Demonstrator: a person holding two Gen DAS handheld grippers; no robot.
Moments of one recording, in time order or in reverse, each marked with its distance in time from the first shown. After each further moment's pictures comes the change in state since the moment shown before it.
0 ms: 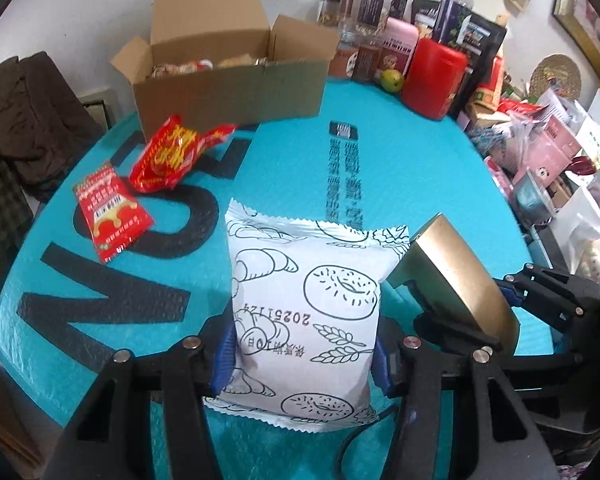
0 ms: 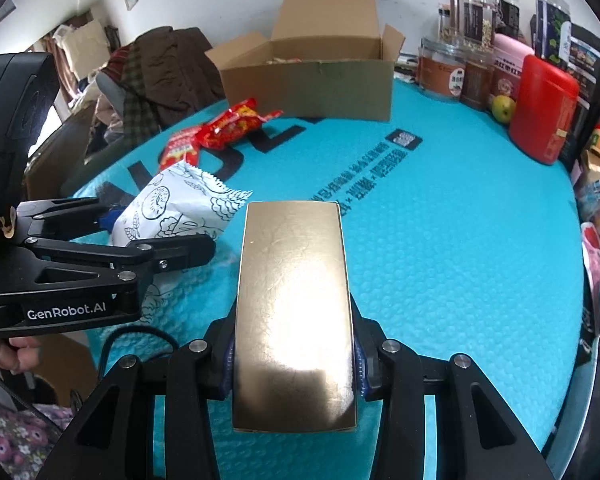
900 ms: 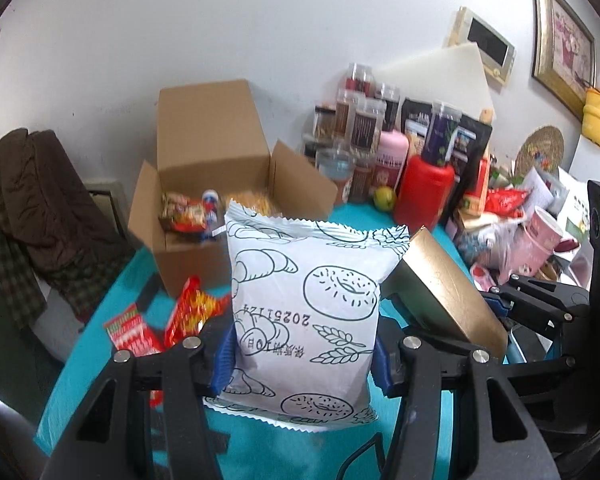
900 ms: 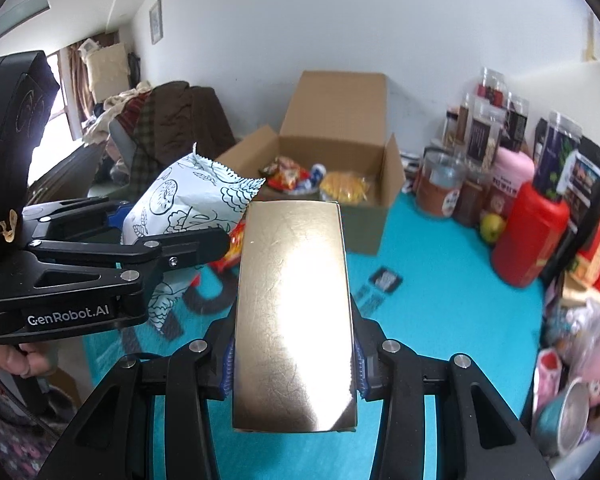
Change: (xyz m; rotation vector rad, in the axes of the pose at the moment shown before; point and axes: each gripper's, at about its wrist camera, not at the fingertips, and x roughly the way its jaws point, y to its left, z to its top) left arm -0.057 0.009 0.096 0.037 -0.306 -0.005; right arm -0.045 -0.003 0.099 -0.109 -0.212 -0.028
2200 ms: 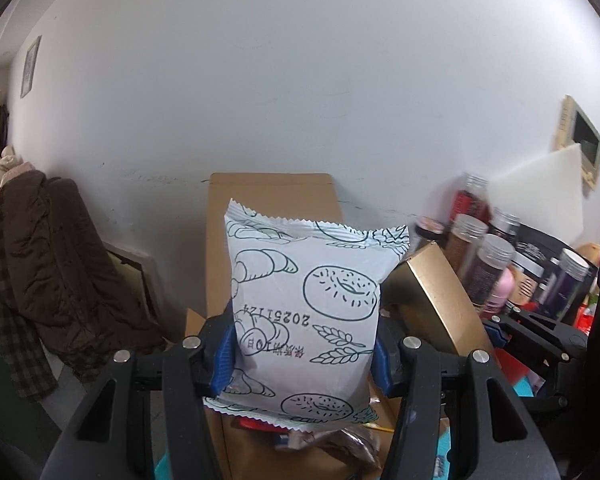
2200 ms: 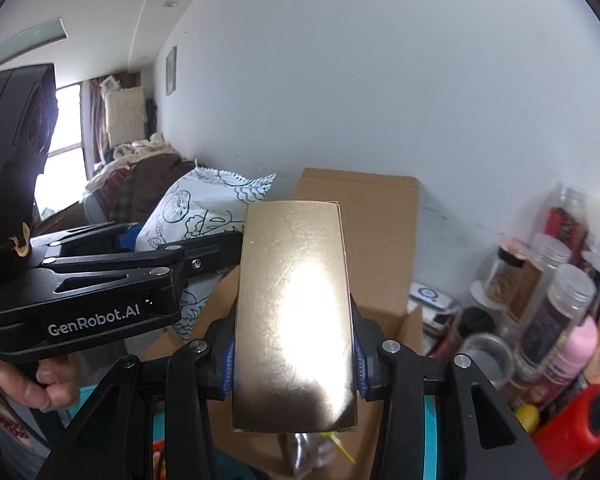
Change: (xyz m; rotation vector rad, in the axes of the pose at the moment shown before) left arm 0.109 0.115 0.163 -0.116 -0.213 0.145; right arm 0.135 -0.046 0.192 -0.082 -0.233 0.070
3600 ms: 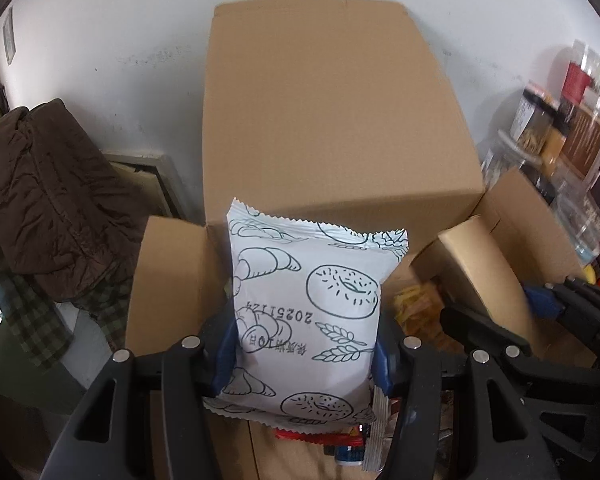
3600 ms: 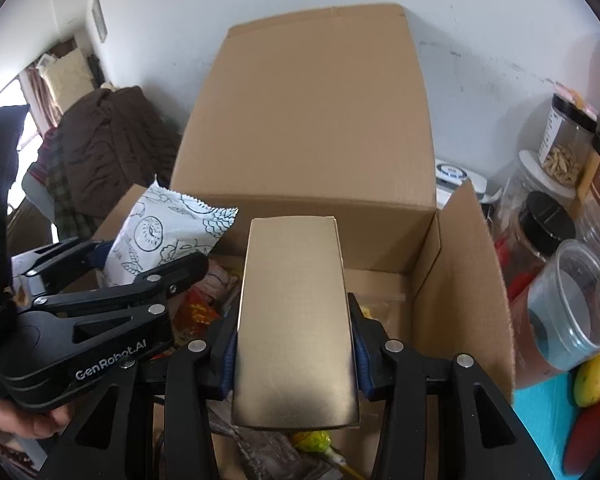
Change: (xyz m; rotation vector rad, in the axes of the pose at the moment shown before) left arm 0.159 0.027 -0.060 0.052 0.444 0.182; right arm 0.149 -0.054 -0.051 0.203 0.388 -0.020
